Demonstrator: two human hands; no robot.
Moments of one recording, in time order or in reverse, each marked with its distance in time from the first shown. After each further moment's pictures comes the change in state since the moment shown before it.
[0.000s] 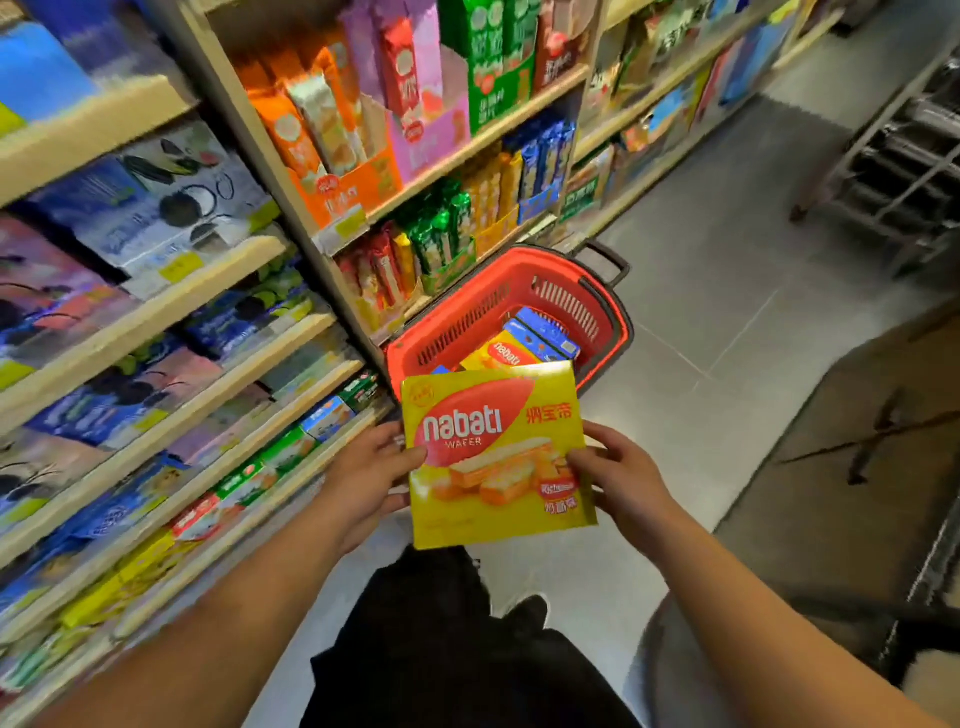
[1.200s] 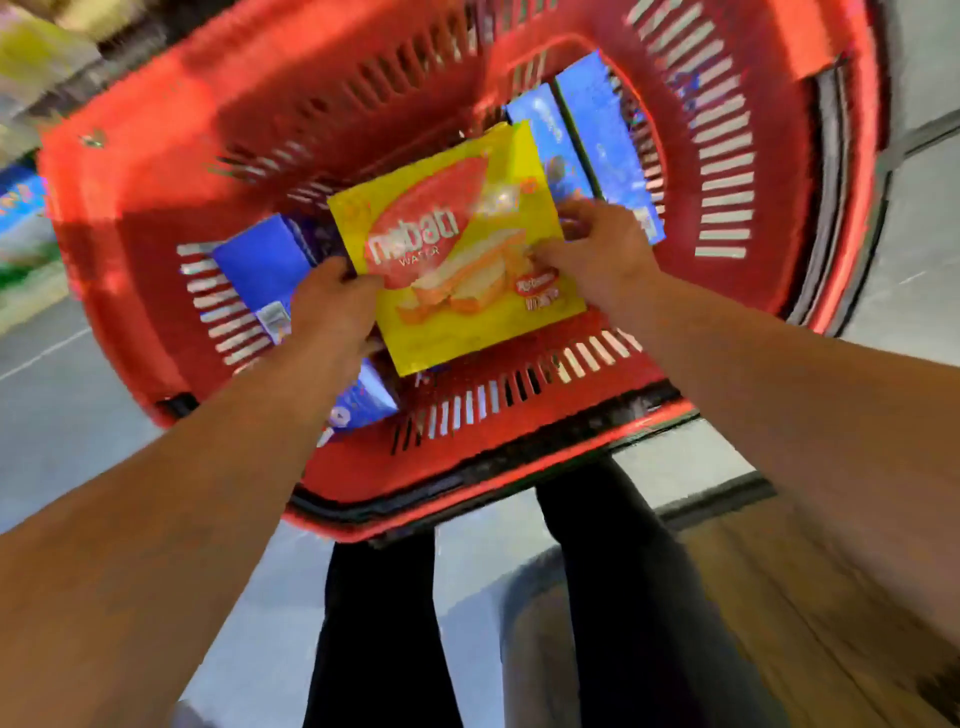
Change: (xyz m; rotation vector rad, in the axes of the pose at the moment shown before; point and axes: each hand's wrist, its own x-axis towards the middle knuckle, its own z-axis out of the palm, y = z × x) left_hand 0.552 -0.127 0.069 -0.034 0.573 -0.483; right_hand 0.628 0.054 -0.032 -0.884 -0.204 0.179
